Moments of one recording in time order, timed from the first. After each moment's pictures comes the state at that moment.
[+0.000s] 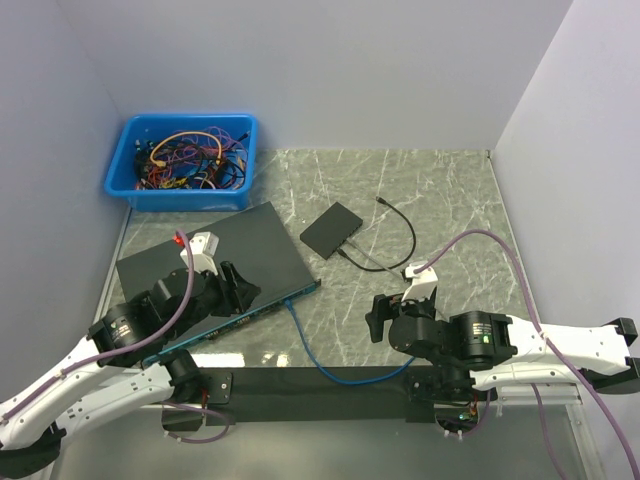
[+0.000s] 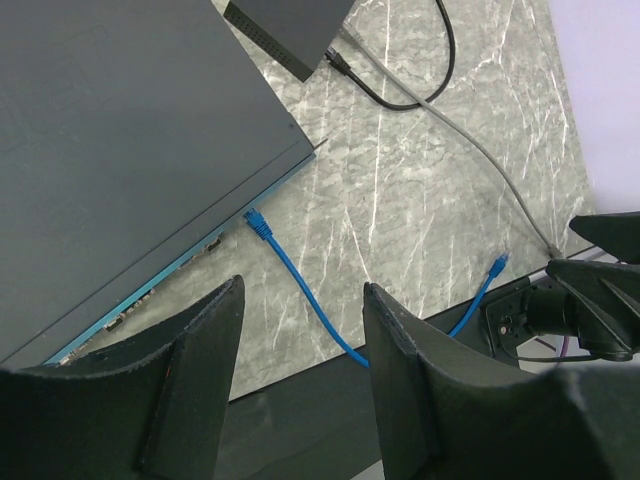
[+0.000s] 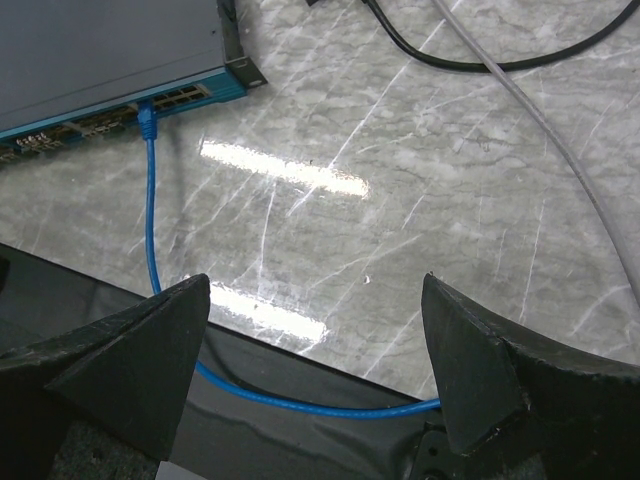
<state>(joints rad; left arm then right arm) -0.93 0.55 0.82 -0.78 -0.31 -0.79 1.47 0.71 0.76 -0.96 0.81 1.01</state>
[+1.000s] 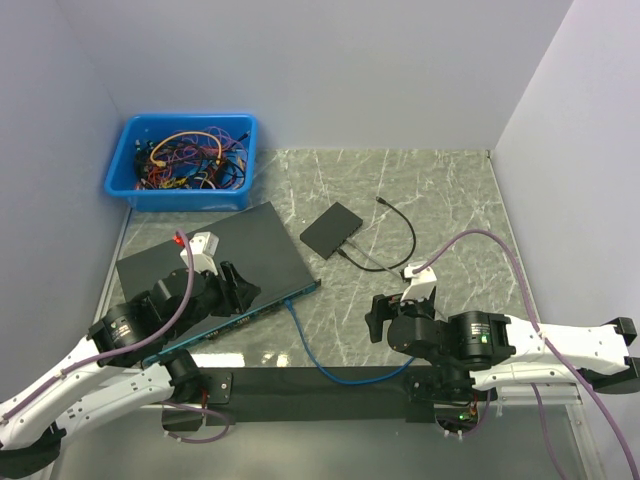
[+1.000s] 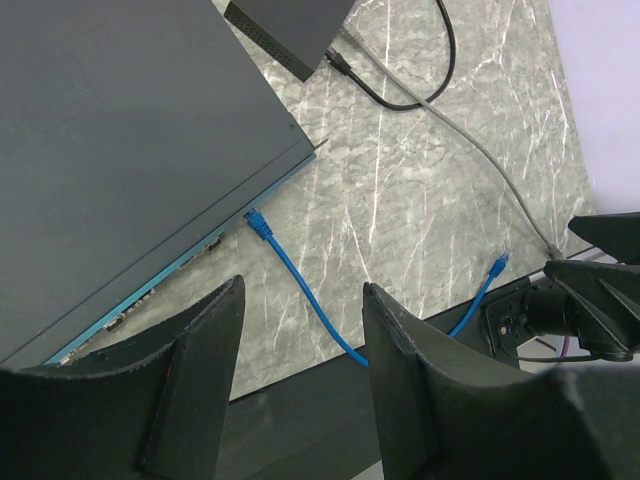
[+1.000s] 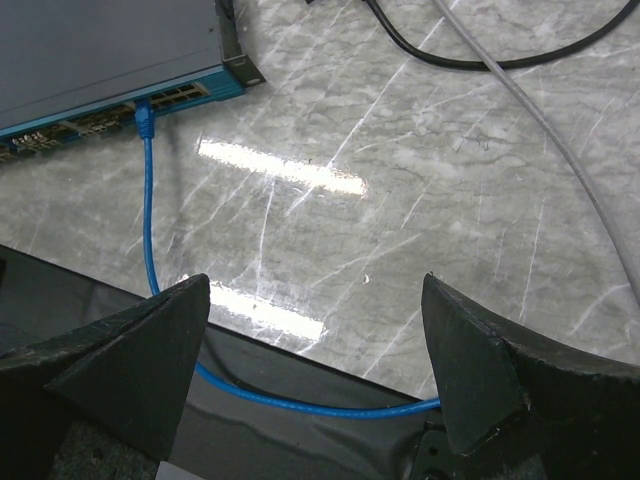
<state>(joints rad) -0.93 0.55 0.82 -0.78 -0.31 -0.79 1.47 0.72 0.76 -0.96 0.81 1.01</state>
